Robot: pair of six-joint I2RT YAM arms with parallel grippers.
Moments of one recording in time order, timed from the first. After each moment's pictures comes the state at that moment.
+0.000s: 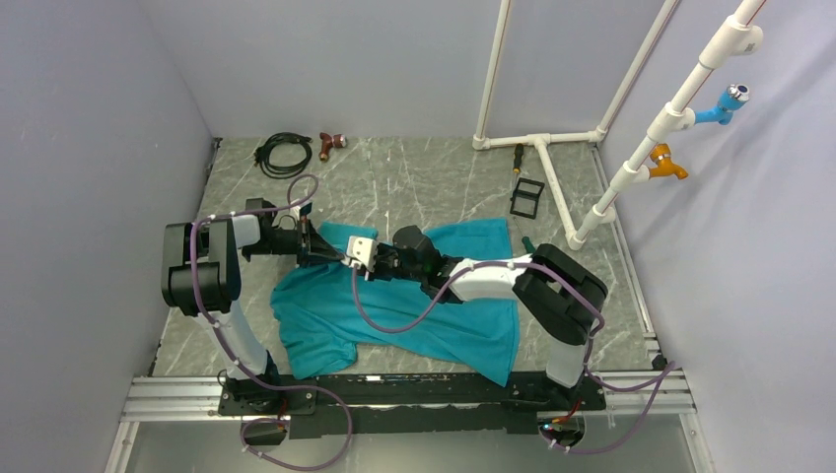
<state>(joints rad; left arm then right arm) 0.11 1.84 0.96 -0.52 1.30 -0.23 0.96 1.82 0.96 0.53 -0.26 -0.53</state>
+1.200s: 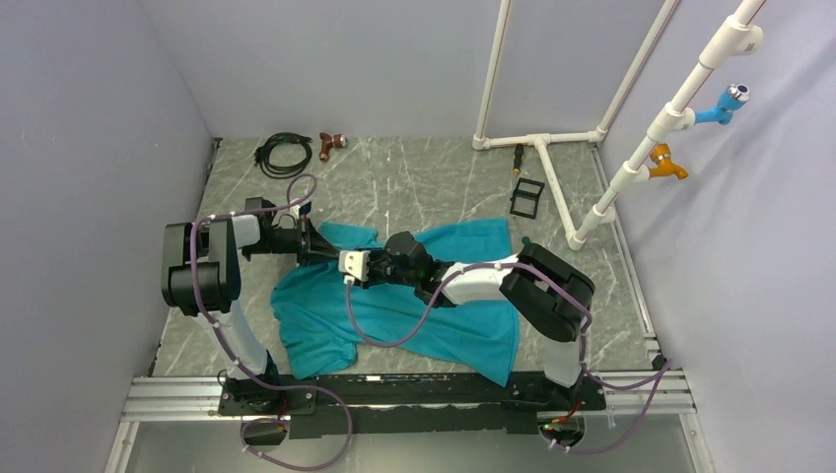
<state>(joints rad) 0.11 1.84 0.96 -0.49 1.32 -0.28 0.99 1.88 0.97 0.59 -0.24 -0.69</state>
